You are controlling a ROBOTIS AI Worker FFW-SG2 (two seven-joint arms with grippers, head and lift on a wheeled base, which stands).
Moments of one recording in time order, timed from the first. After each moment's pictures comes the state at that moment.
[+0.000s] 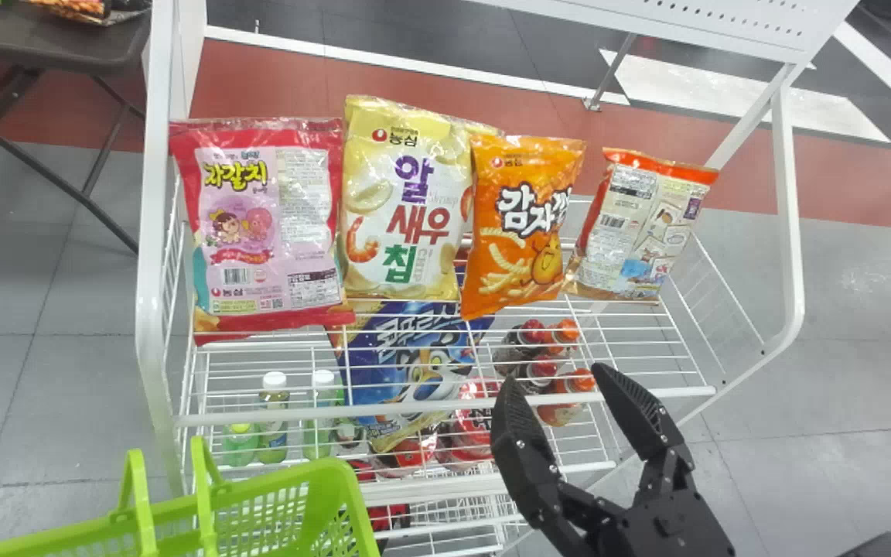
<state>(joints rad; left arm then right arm) 0.52 0.12 0.20 -2.09 0.87 1.57 -0.91 1.13 -0.06 -0.06 -2.45 -0.23 -0.21 0.21</state>
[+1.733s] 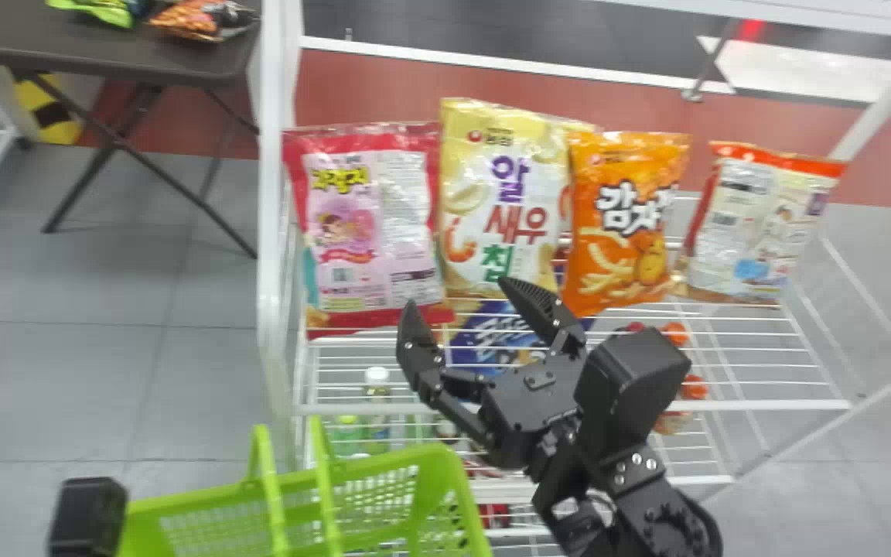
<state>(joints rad) 0.51 0.12 0.20 -2.11 0.87 1.57 -0.91 0.61 0.00 0.23 -2.30 0.14 0.25 0.19</state>
